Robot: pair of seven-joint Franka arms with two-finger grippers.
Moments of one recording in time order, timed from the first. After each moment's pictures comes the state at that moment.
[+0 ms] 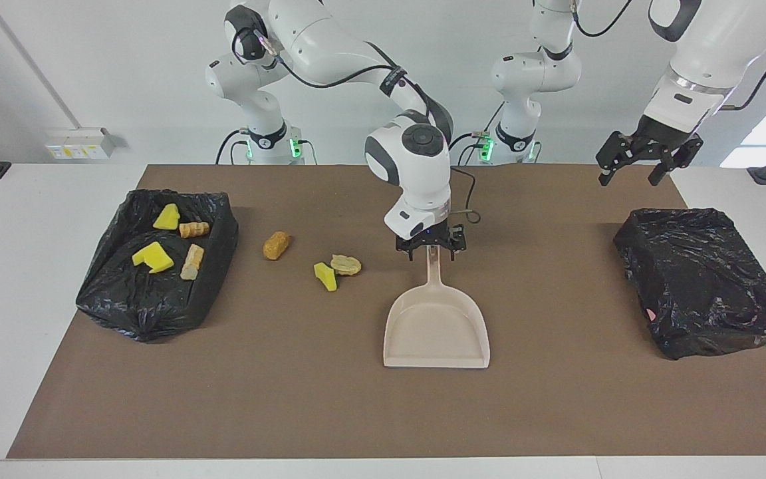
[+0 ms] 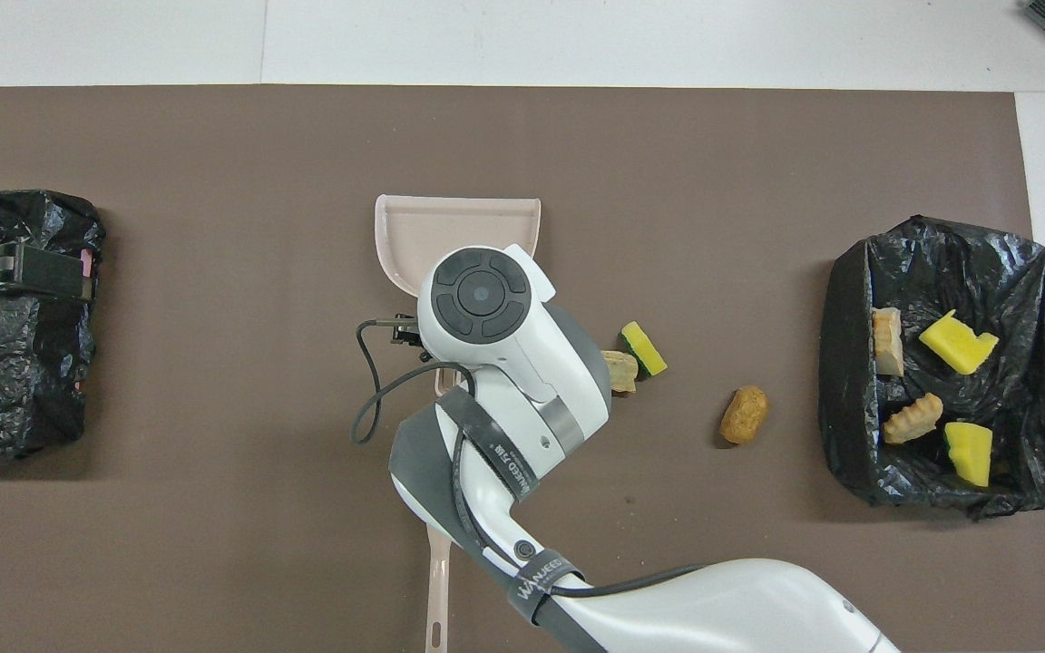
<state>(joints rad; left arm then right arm) 0.03 -0.03 -0.11 -1.58 -0.02 1.60 -0.03 0.63 0.50 0.05 -1.48 0.06 2.08 0.75</state>
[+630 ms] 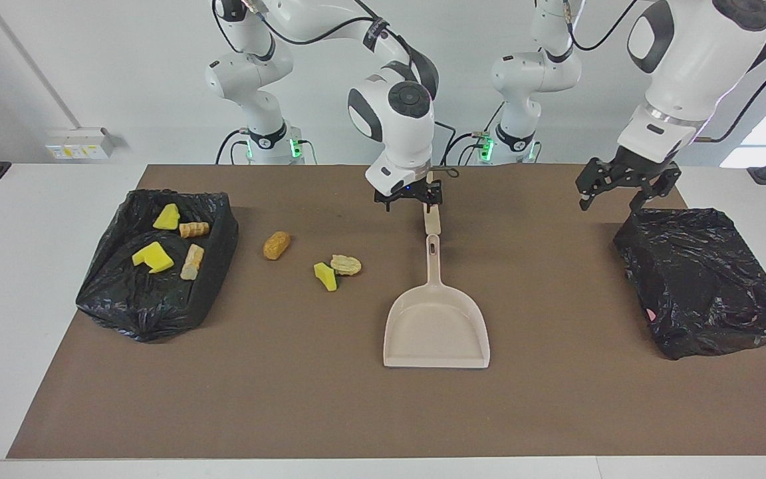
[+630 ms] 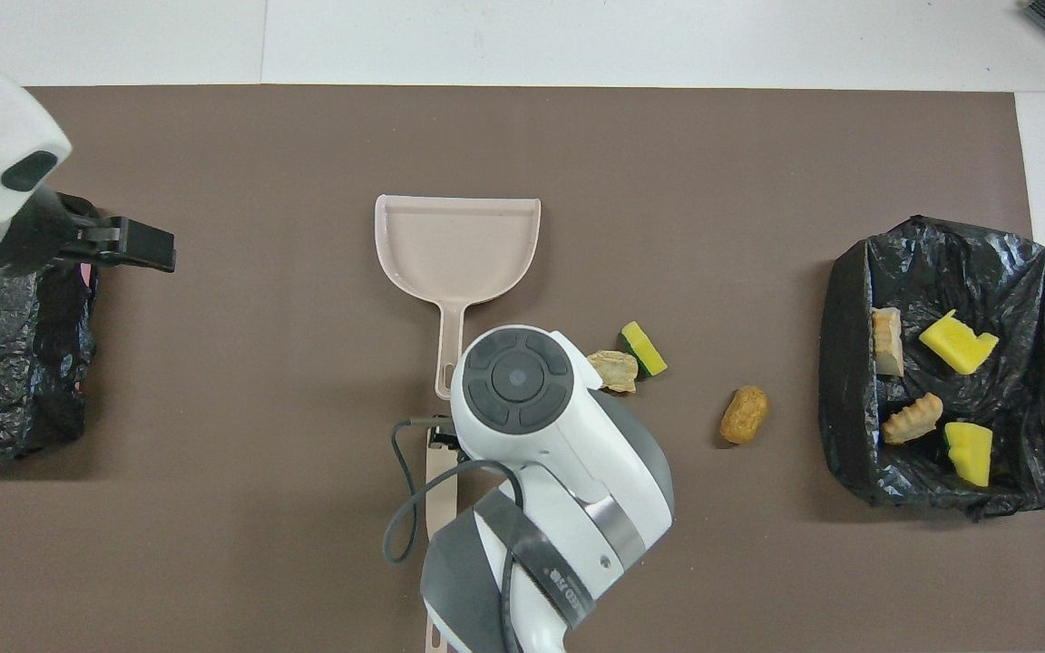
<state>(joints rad) -0.03 0.08 -0.15 -1.57 -0.02 1.72 -0.05 0.67 0.19 0.06 -1.84 0.14 1.93 0.75</state>
